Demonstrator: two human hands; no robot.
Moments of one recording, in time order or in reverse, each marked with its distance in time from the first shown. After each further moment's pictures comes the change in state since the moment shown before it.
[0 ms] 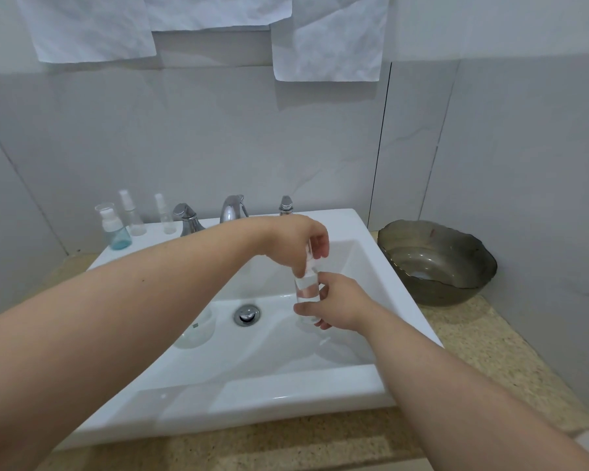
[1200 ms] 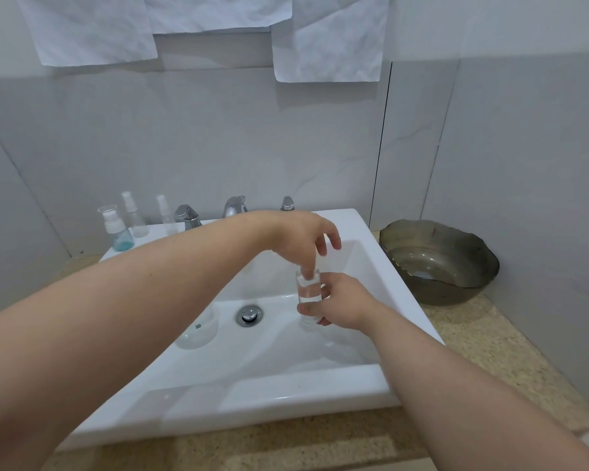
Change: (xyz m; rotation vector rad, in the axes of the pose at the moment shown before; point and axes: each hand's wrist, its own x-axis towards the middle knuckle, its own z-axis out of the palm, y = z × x) left_hand -0.002 0.015 -0.007 0.034 -0.037 0.031; right_hand -0.003 -0.004 -0.001 0.056 -0.006 -0.005
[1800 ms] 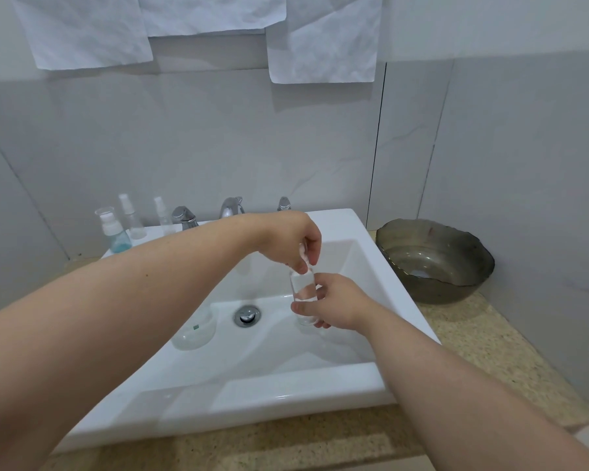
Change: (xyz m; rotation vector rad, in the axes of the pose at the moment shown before) left_hand 0.005 -0.020 0.001 0.108 0.052 0.041; right_hand -0.004 -0.002 0.001 -0.057 -0.028 0.004
